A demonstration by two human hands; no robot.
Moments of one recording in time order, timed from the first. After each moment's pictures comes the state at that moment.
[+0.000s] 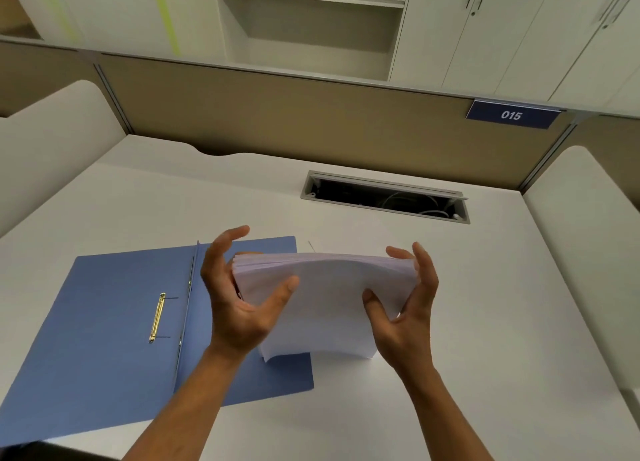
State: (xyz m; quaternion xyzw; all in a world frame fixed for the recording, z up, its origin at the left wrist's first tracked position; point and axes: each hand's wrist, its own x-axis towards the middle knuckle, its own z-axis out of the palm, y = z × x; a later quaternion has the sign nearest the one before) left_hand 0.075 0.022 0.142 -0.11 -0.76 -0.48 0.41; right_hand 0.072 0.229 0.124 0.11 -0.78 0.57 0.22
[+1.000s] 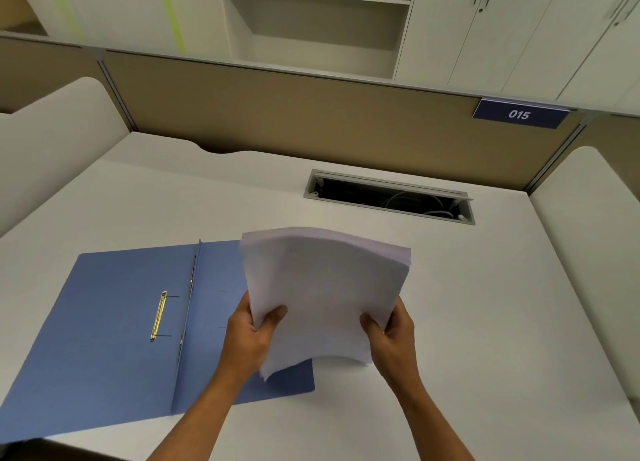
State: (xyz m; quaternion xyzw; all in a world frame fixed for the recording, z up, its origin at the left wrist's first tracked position) left_hand 0.086 0.015 0.061 0.12 -0.74 -0.66 0.09; right_hand 0.071 0.232 0.063 -0.01 -0.75 0.67 0.04
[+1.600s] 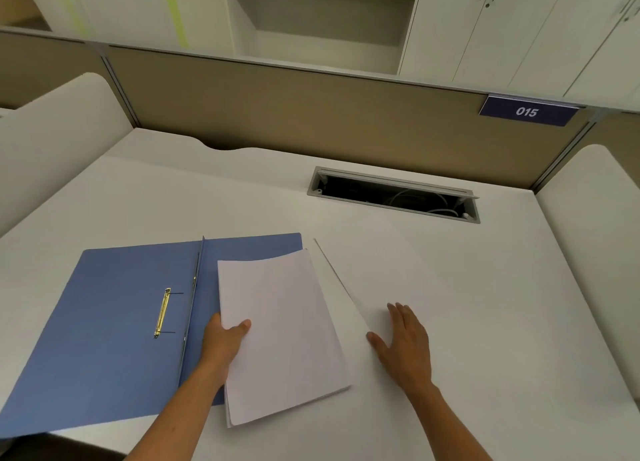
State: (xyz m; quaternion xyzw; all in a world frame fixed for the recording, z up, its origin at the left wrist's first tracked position) left_hand 0.074 -0.038 -0.006 0.36 -0.67 -0.64 -0.02; right_hand 0.052 0.280 -0.032 -0.02 -0.98 0.22 -0.01
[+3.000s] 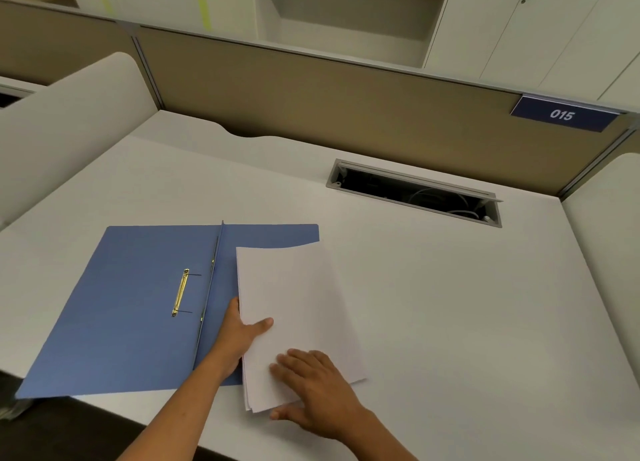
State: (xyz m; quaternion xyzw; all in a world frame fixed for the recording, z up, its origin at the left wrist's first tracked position) left_hand 0.089 -0.044 -0.014 0.29 -0.68 -0.67 -0.04; right_hand 0.124 0.154 -0.016 0.42 -0.89 0.14 -0.06
